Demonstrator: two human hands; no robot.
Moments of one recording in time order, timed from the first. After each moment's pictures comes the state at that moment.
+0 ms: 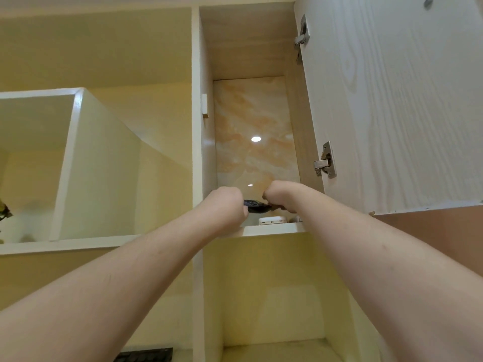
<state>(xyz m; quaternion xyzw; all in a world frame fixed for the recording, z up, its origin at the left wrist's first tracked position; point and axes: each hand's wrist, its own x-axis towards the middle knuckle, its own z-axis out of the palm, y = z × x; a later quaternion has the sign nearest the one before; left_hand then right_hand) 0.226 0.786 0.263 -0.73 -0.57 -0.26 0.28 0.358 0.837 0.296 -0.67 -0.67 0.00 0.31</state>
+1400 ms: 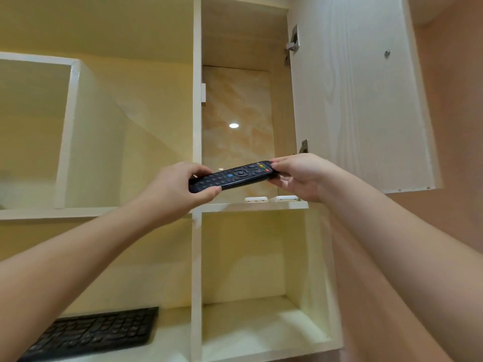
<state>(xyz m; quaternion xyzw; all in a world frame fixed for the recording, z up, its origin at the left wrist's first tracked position) 0.134 0.713 0.231 -0.79 -0.37 -0.47 0.13 0.367 0.704 0.268 -0.34 -0.54 0.37 0.67</state>
